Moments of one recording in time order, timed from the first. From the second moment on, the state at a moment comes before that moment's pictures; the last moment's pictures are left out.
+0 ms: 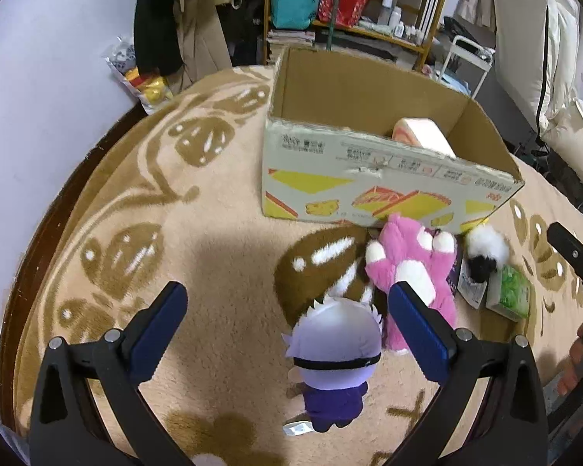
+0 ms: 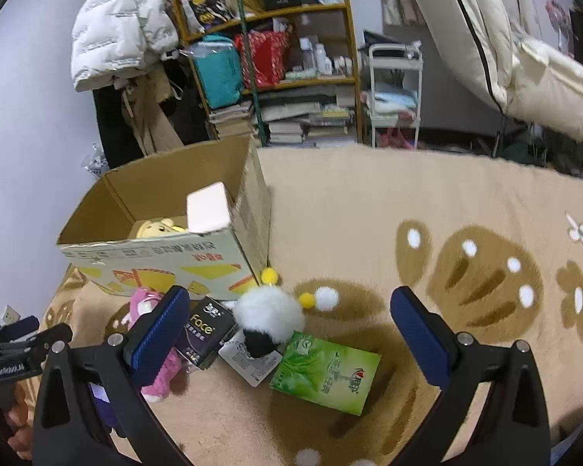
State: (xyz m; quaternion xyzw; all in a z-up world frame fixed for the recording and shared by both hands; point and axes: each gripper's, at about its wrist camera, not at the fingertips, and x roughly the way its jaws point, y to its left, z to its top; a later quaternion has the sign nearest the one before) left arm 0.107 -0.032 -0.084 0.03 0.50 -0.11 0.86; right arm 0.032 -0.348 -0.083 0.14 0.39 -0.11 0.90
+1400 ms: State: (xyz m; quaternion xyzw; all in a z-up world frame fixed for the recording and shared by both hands) left arm 0.115 -0.057 -0.142 0.05 0.59 -0.16 0.79; right arm 0.051 -0.378 -0.174 0.19 0.56 -0.16 0.79
